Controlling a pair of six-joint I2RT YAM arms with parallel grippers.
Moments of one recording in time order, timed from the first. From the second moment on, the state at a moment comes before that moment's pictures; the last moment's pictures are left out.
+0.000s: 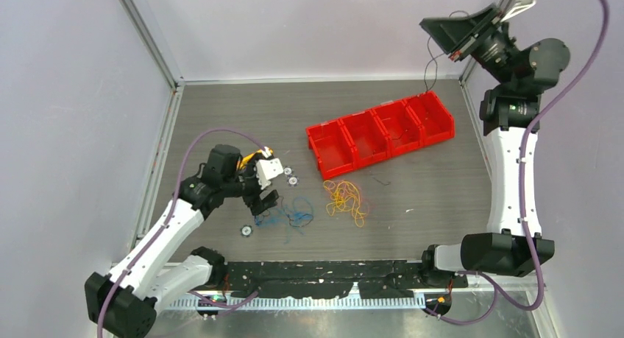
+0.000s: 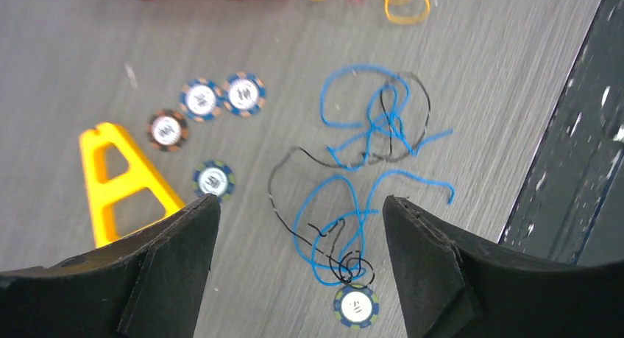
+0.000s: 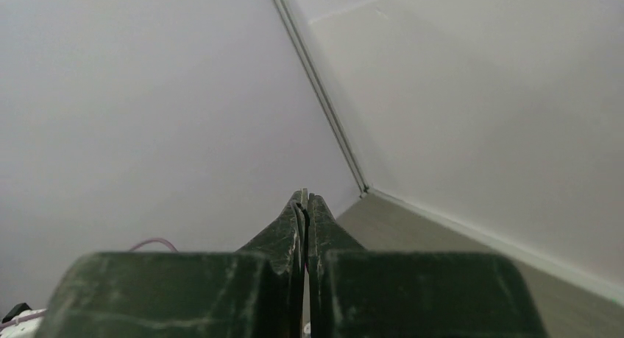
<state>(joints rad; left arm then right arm) -0.44 0.95 0.75 -0.64 0.50 0.60 -0.16 1.35 1.69 0.34 -0.90 0.96</state>
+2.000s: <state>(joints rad) -0.44 0.86 0.87 -0.58 0.41 0.24 -0.36 1.86 2.04 0.19 -0.72 0.49</state>
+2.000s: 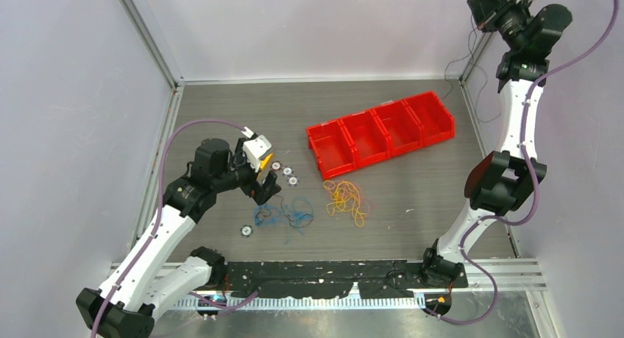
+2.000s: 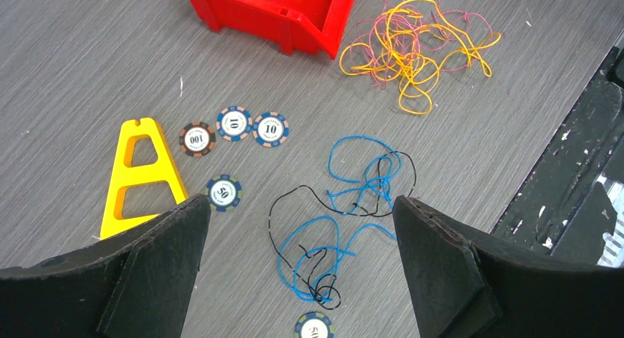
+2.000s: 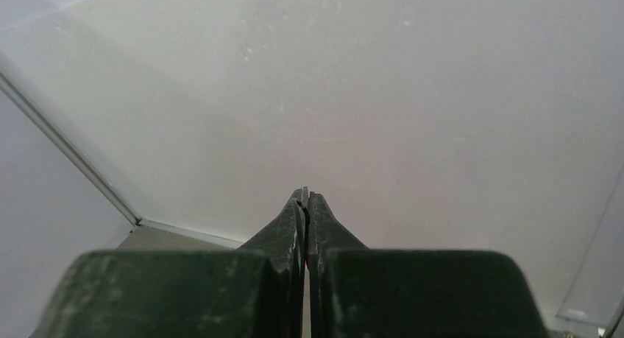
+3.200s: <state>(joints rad) -0.44 0.85 0.83 -0.56 0.35 0.24 -0.10 1.75 1.71 0.24 -0.40 0.46</state>
